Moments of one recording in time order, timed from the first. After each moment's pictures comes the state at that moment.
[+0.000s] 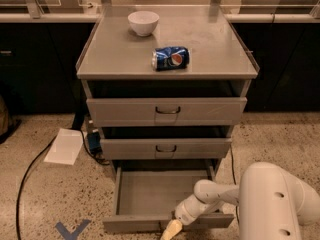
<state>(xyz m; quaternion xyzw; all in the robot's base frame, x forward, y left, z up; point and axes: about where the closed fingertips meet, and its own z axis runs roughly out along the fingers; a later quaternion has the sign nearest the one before) 0.451 -0.044 0.199 -0.45 0.81 0.36 0.07</state>
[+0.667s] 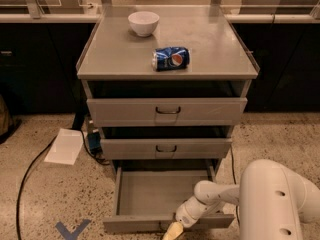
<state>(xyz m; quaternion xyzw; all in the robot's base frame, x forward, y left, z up) 0.430 -0.047 0.206 -0.45 0.82 0.36 0.05</state>
